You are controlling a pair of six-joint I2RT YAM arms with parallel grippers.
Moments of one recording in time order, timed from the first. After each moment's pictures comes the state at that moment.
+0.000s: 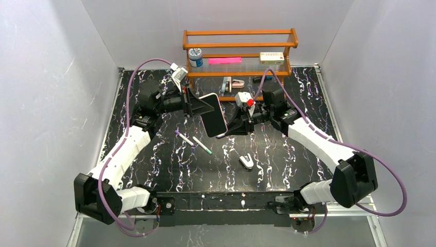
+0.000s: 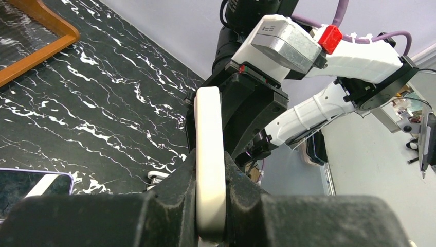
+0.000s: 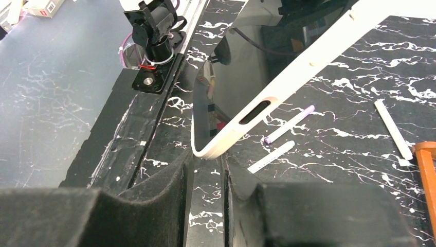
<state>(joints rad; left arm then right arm) -0.36 1.20 1.02 0.18 1.00 -0.62 0.56 1.35 1.04 -0.12 -1.24 -0.39</state>
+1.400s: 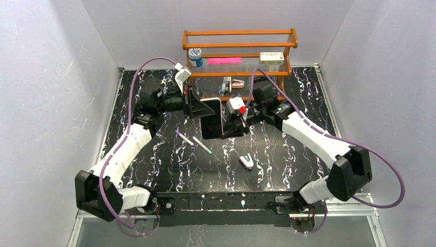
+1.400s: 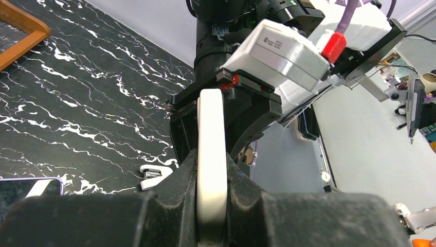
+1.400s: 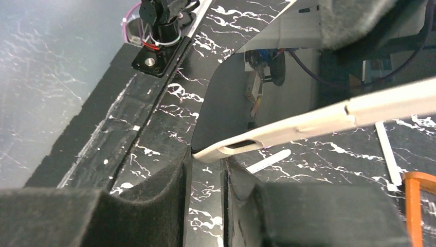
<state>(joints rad) -0.37 1.23 1.04 0.17 1.11 -0.58 0.63 1.42 1.19 -0.43 -1.22 -0.71</state>
